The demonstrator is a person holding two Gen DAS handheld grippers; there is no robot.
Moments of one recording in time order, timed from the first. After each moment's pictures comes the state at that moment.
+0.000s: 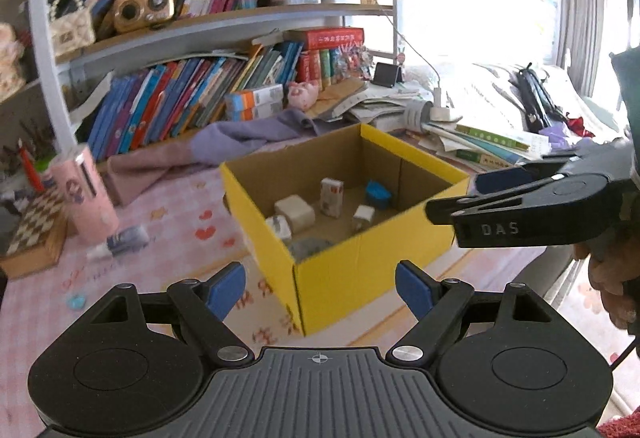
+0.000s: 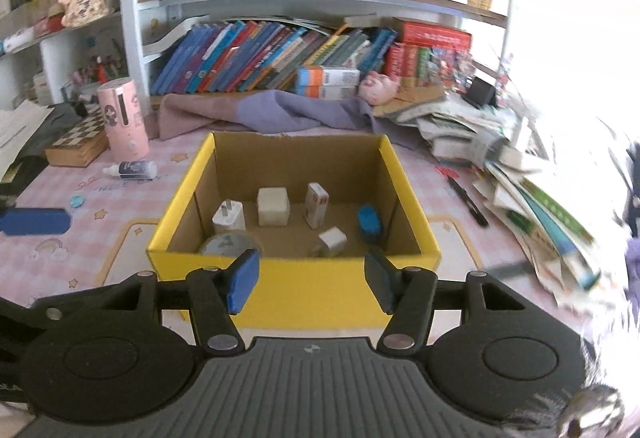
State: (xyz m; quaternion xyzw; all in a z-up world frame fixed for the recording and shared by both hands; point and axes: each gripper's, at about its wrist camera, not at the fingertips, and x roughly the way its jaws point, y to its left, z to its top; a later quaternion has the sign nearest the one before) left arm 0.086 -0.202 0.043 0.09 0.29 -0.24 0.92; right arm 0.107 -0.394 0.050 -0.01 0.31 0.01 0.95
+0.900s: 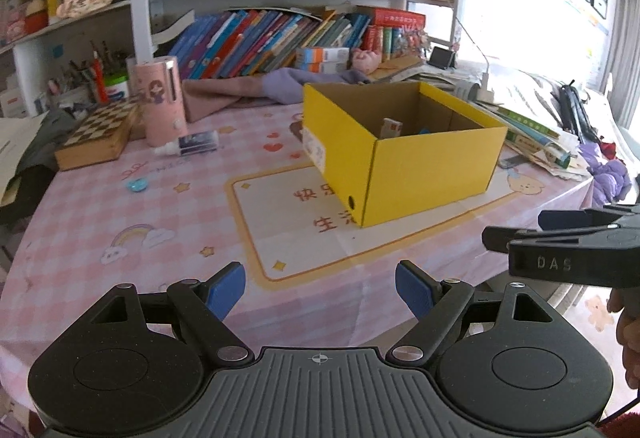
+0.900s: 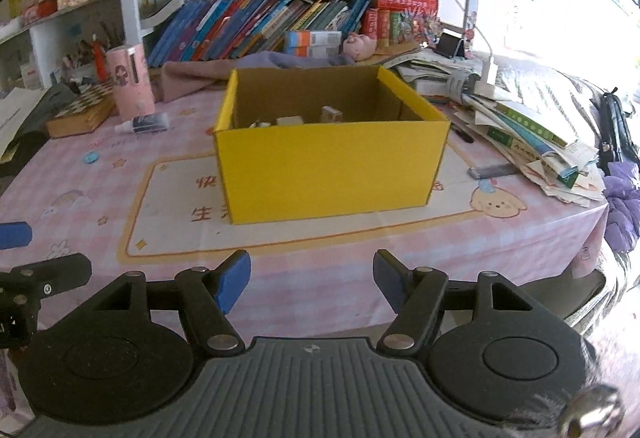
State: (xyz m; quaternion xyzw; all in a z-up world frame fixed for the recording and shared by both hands) left arm 0.020 -0.114 0.005 0.04 0.32 -0.16 0.93; right arm 0.007 -0.319 0.003 0.01 0.33 -0.04 0.94
